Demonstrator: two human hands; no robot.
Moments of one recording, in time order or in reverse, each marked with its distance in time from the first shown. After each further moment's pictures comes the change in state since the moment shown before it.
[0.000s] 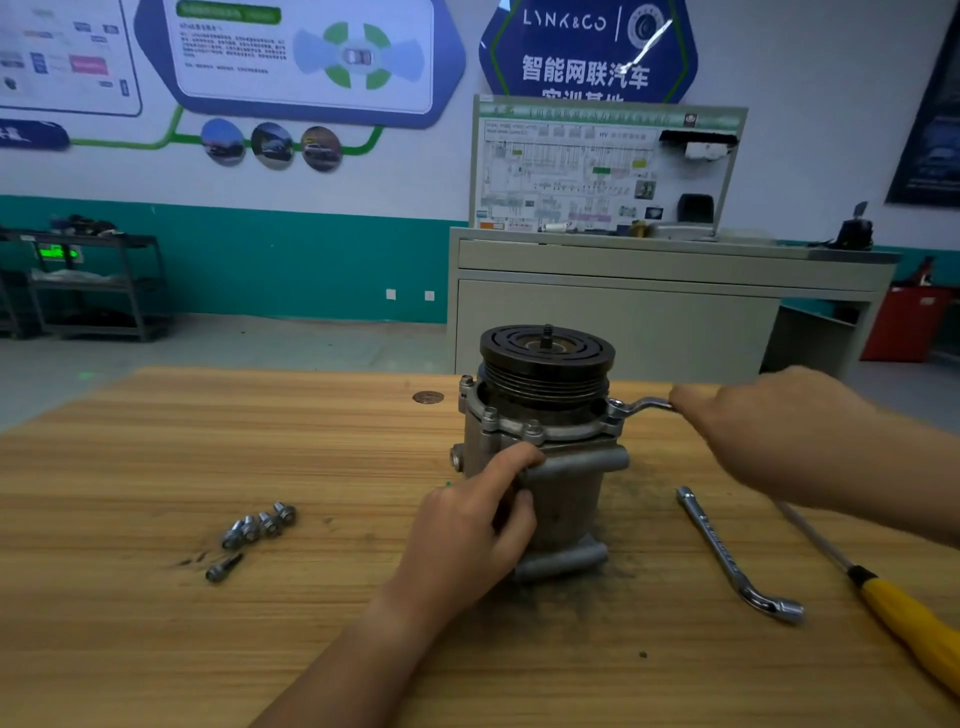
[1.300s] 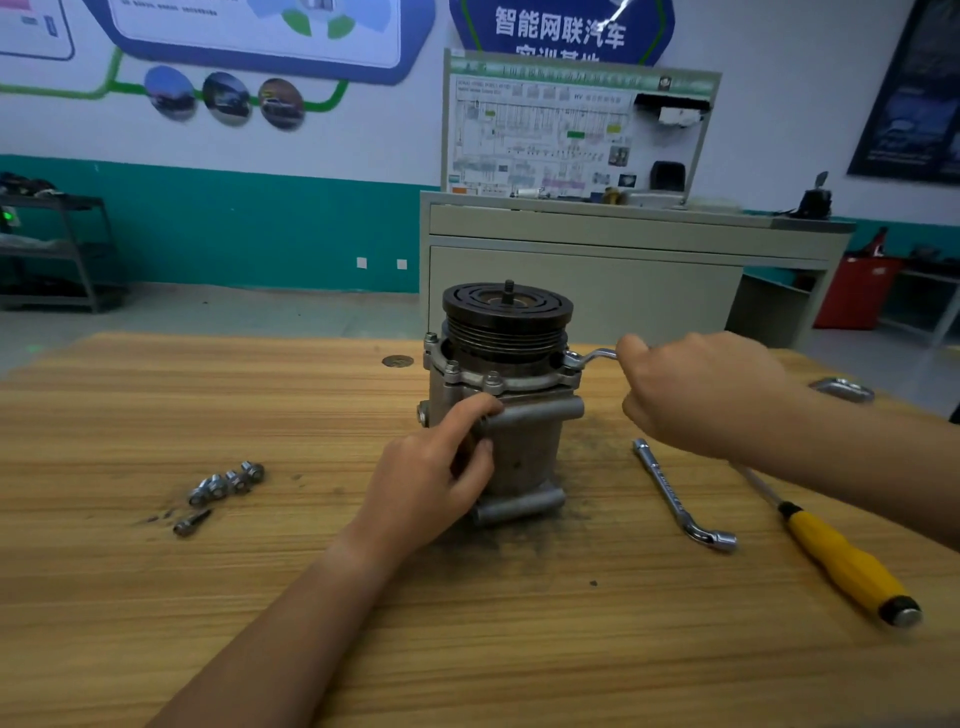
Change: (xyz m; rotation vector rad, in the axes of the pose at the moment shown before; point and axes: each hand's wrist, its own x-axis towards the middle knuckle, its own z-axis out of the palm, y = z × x) left_hand -0.002 0.001 -0.004 0.012 -0.032 -0.031; right_hand -0.009 -0.014 -0.004 0.087 0.045 0.041
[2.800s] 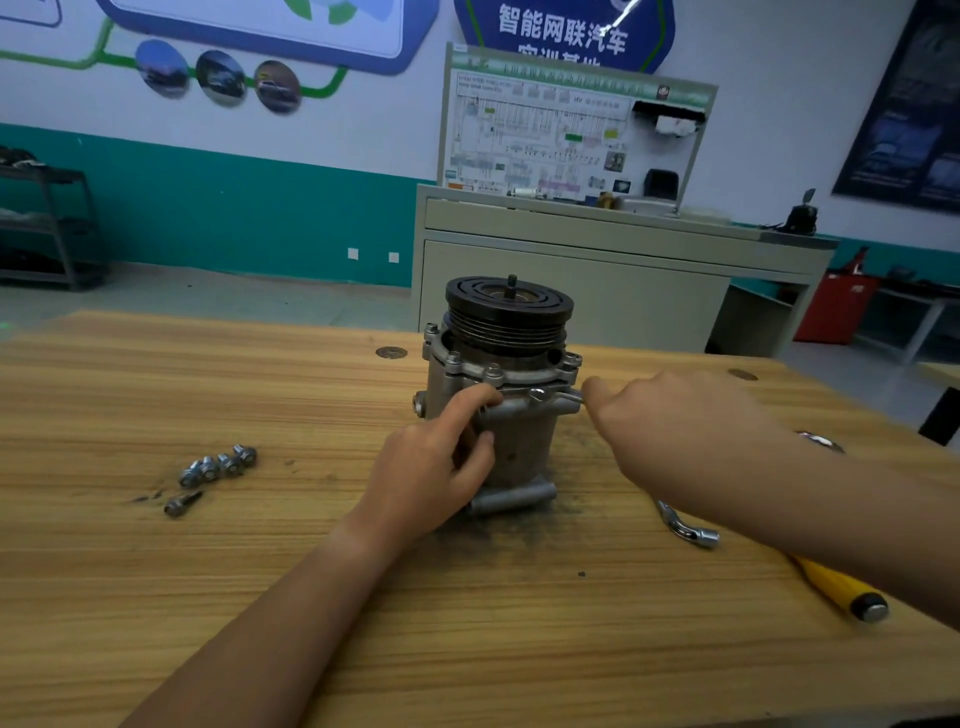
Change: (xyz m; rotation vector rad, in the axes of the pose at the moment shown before) left_hand -0.002 0.003 0.002 -0.050 -0.008 -0.052; right_hand -0.030 -0.030 -0.031 -0.040 -0.051 -0.123
